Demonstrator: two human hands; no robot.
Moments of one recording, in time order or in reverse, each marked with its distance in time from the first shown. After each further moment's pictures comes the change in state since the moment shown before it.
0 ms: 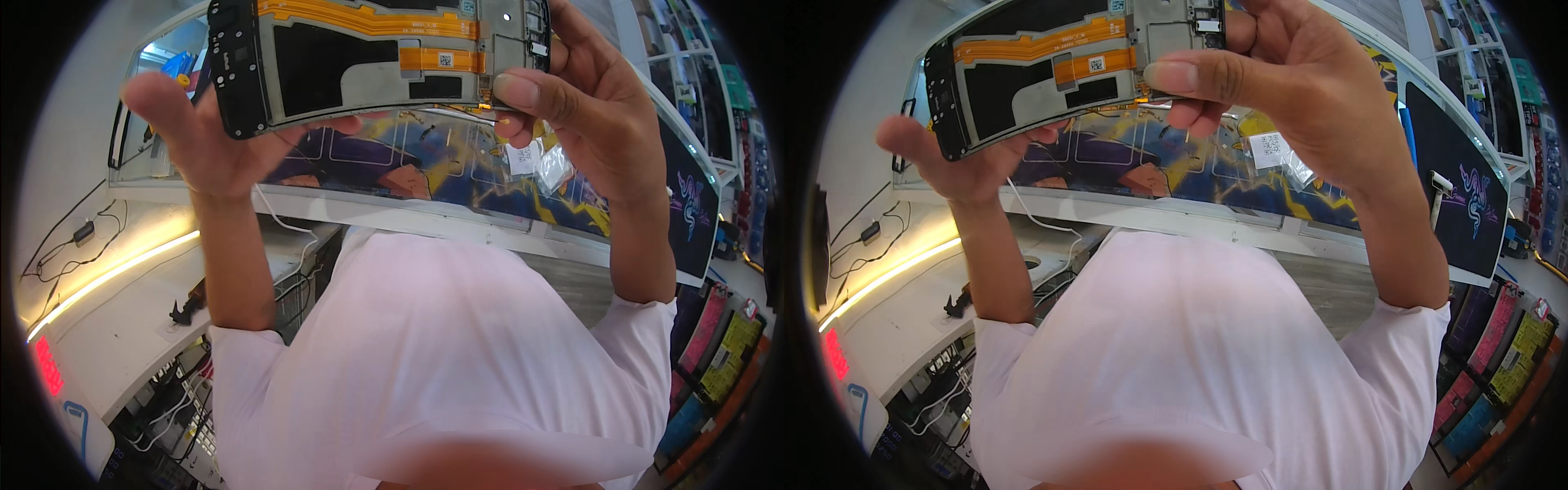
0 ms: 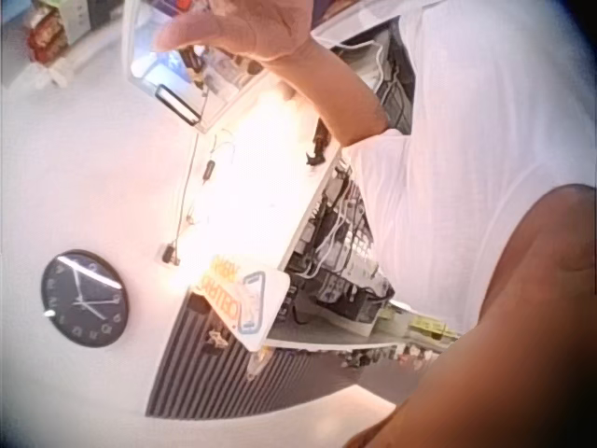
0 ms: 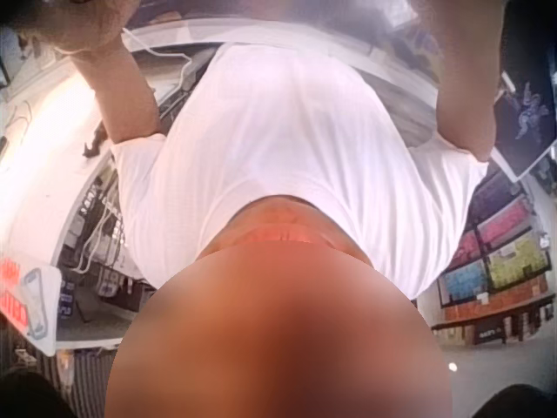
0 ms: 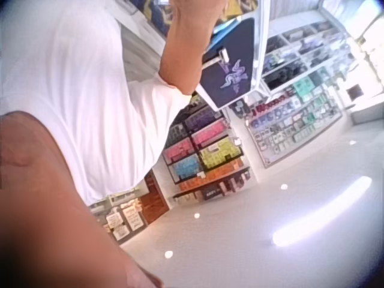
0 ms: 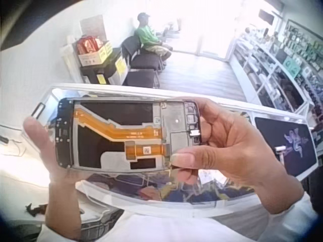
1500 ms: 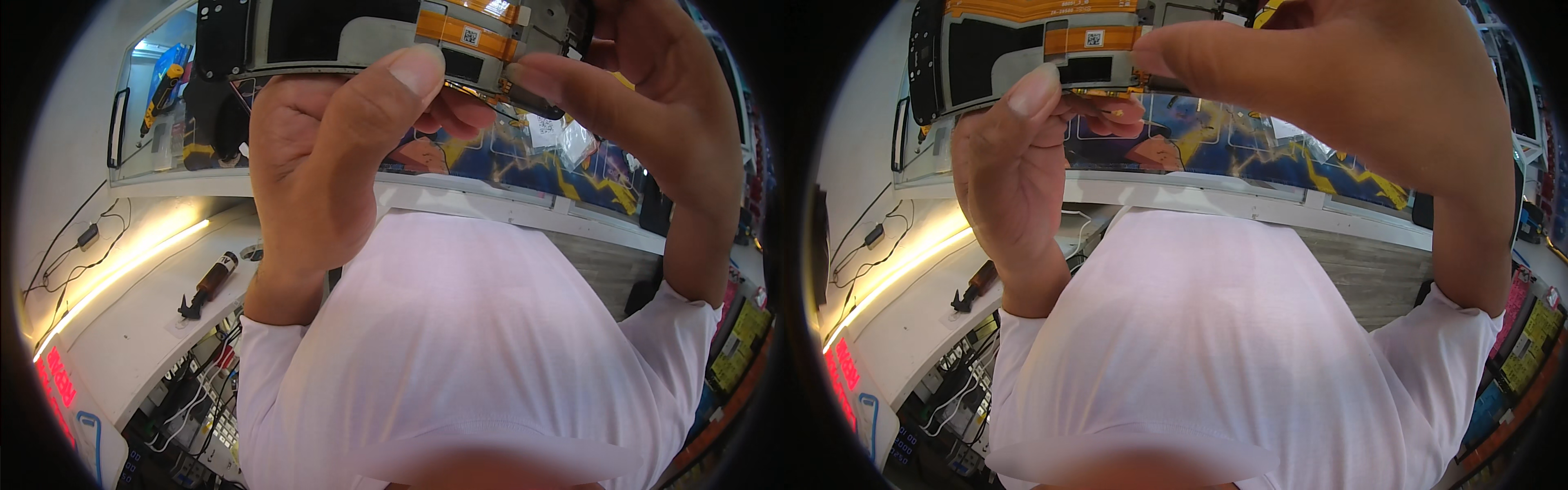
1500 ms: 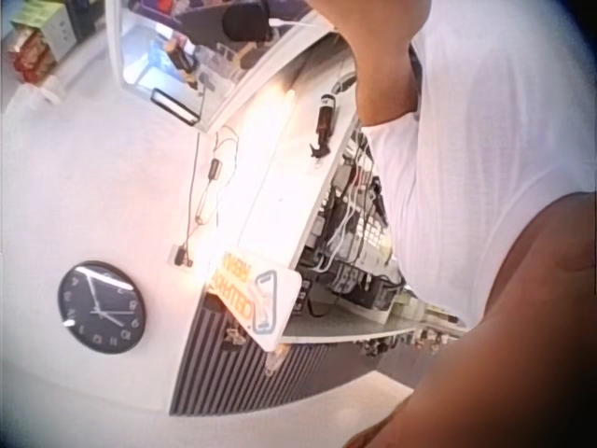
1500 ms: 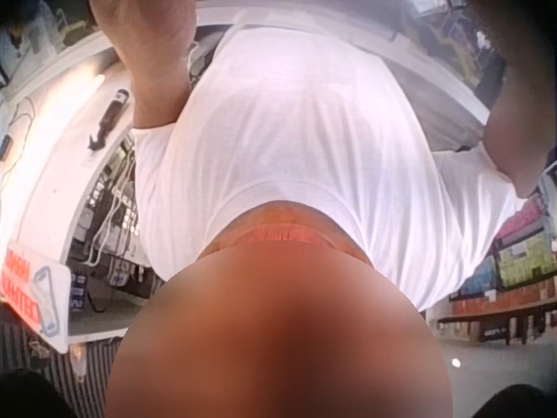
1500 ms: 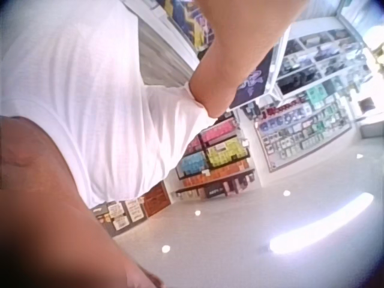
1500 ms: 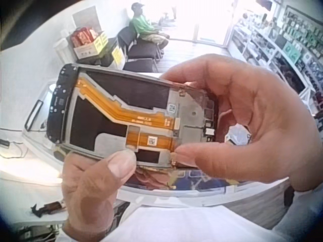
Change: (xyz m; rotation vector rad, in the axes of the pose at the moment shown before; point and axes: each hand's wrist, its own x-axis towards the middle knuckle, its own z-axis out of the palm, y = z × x) left_hand 0.019 -0.055 0.097 0.822 0.600 0.011; right_hand -0.012 -0.022 0.023 -0.617 -0.026 0.085
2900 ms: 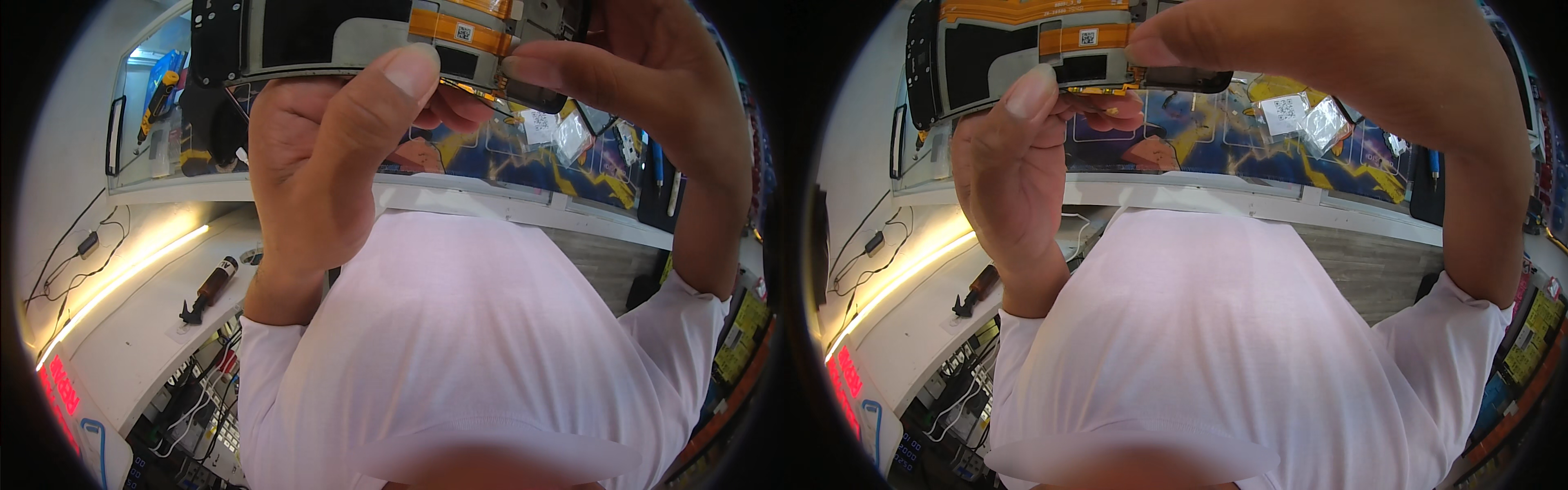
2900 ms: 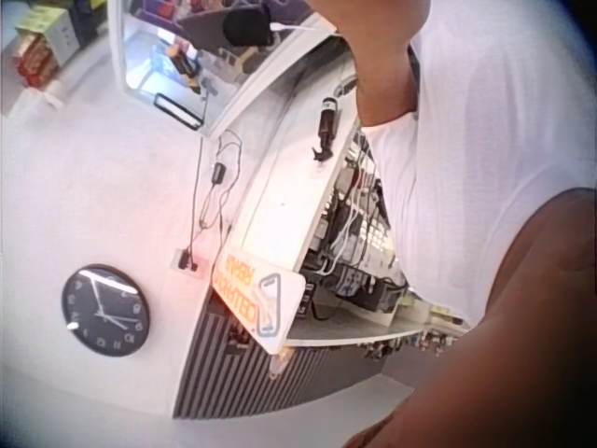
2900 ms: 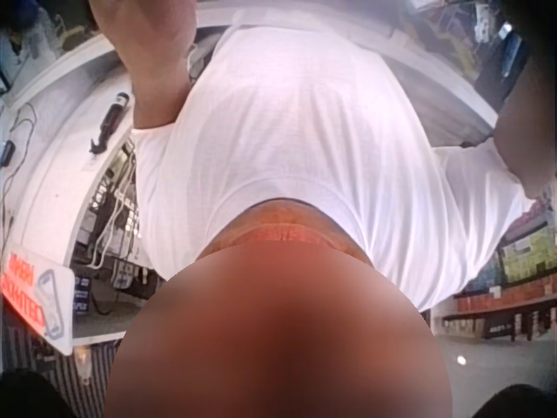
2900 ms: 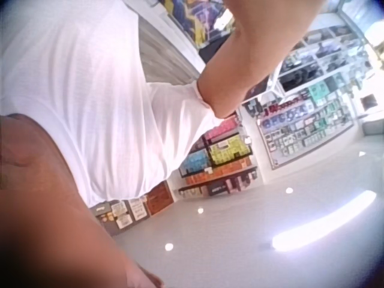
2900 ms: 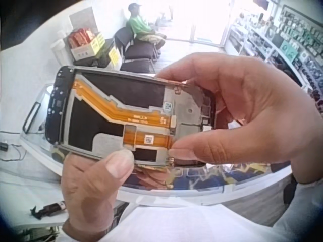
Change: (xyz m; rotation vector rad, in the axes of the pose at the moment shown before) left_hand 0.001 -0.003 0.000 0.016 -0.020 0.014; right_hand 0.003 -0.012 -0.009 -0.022 -0.079 0.077
